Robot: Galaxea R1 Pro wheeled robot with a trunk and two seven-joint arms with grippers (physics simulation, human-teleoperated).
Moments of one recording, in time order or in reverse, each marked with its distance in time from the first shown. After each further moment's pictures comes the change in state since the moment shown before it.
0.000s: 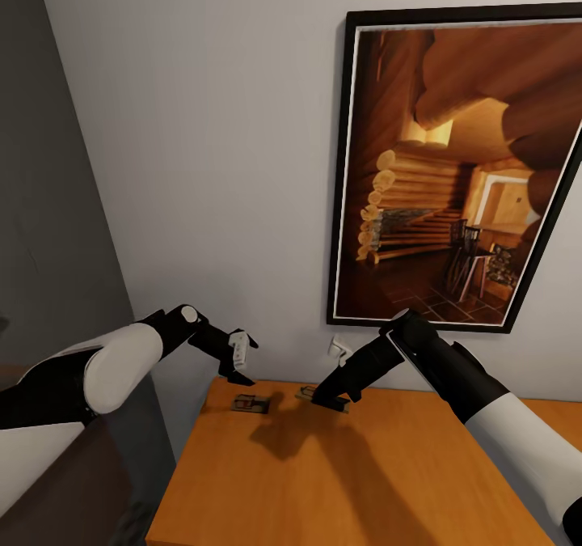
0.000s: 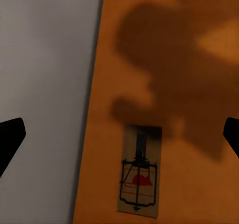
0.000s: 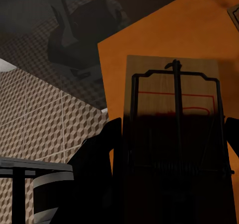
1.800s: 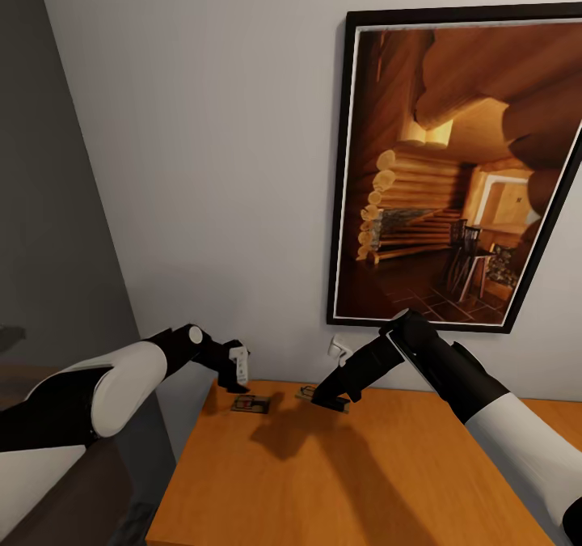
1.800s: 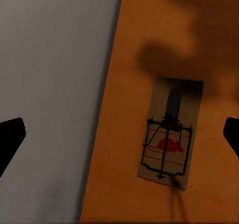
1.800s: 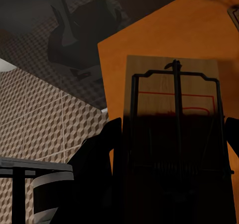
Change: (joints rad) left arm 0.074 -0.018 -0.096 0.001 -0.070 0.071 0.277; right arm 0.000 0.000 0.000 0.000 0.000 0.000 0.000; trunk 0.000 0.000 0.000
